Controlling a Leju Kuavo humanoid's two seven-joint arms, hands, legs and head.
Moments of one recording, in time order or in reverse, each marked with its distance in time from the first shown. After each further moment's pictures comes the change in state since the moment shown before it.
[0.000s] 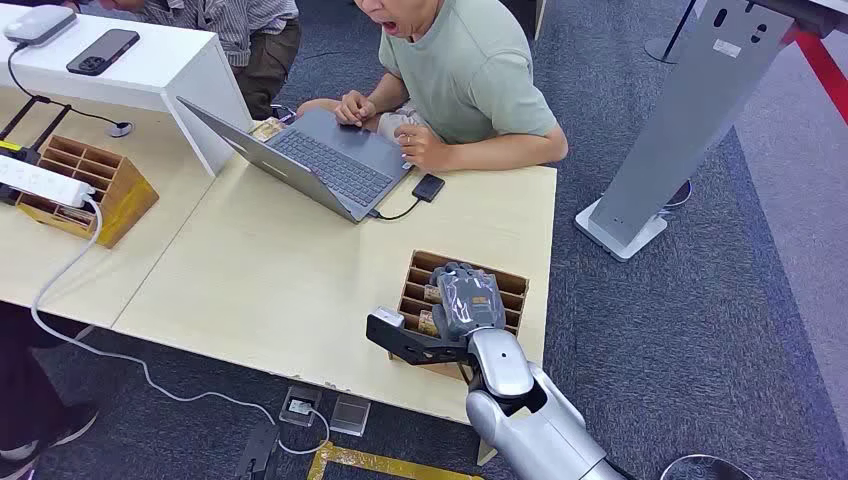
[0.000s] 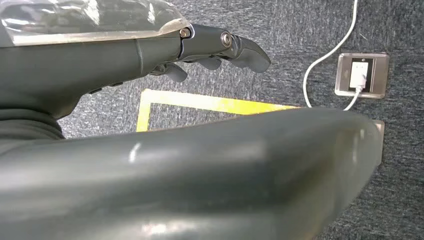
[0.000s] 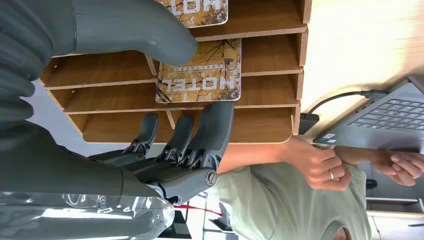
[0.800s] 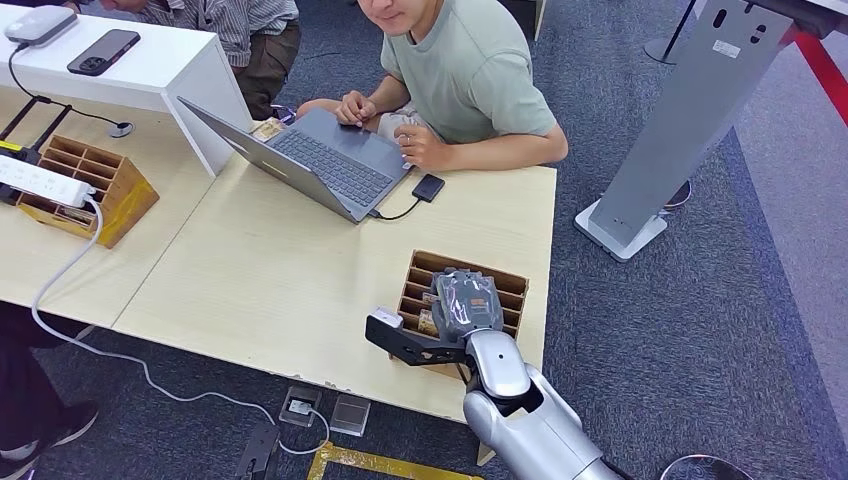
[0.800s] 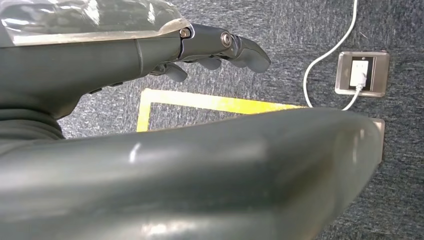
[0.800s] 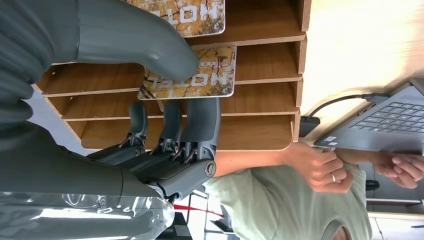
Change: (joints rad) left arm 0.000 0.000 -0.001 0.000 -0.003 -0.005 0.002; right arm -0.003 0.013 0.001 0.043 -0.001 -0.010 -0.002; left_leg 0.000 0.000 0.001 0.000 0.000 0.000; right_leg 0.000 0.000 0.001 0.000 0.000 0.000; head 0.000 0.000
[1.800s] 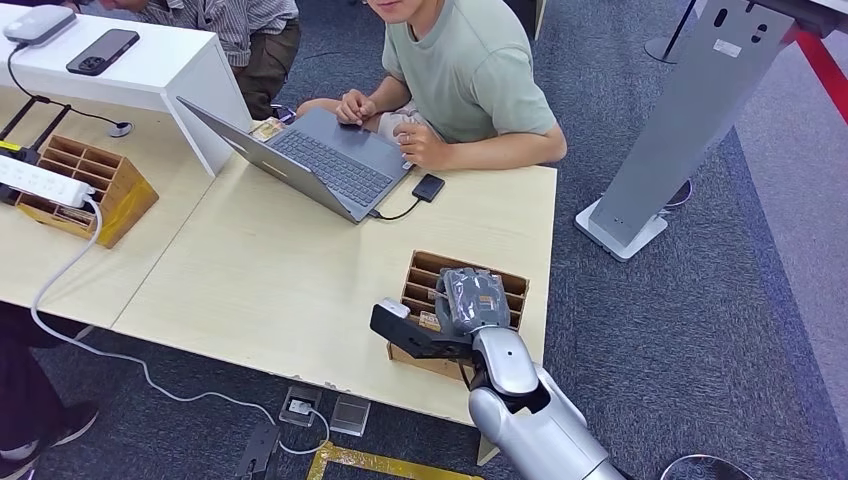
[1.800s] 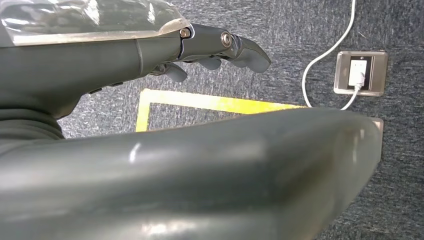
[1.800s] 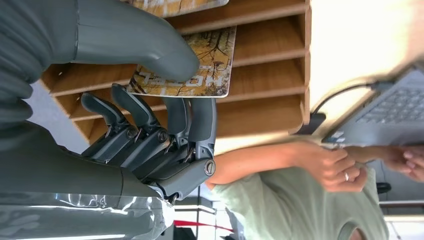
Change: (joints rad) left arm 0.001 0.000 -0.005 0.000 0.003 -0.001 -0.007; right arm 0.011 -0.029 -0.022 -0.087 -0.078 -0.004 0.023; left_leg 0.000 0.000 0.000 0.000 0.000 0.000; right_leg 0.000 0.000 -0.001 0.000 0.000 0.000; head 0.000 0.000
